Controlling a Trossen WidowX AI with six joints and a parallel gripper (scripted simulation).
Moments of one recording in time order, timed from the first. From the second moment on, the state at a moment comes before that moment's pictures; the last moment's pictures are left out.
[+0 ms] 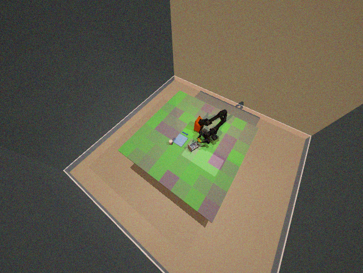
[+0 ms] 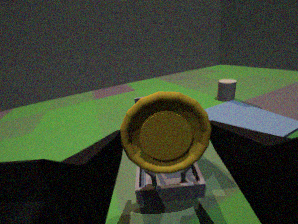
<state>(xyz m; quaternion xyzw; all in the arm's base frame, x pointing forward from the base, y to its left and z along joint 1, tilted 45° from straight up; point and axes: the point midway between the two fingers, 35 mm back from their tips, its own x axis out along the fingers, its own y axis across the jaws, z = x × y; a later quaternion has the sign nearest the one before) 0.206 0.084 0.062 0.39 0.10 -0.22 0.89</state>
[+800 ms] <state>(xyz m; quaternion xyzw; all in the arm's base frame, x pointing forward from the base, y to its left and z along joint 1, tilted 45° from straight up) 0.231 0.091 0.042 0.40 0.10 -0.21 0.88</state>
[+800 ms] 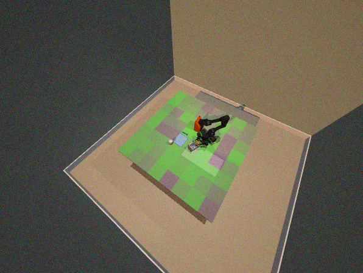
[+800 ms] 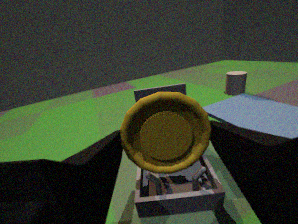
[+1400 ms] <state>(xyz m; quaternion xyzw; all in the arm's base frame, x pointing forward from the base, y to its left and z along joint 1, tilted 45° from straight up) 0.243 0.093 0.026 0.41 0.10 -0.21 0.88</state>
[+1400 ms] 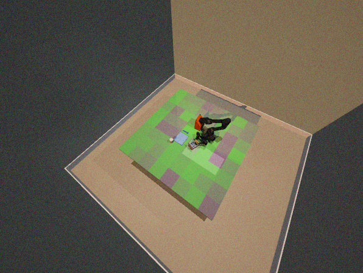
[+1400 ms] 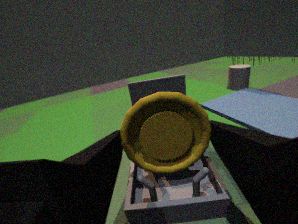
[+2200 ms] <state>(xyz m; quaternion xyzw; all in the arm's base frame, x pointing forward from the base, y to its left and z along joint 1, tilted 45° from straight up) 0.243 0.096 0.022 0.41 0.10 -0.21 0.88</state>
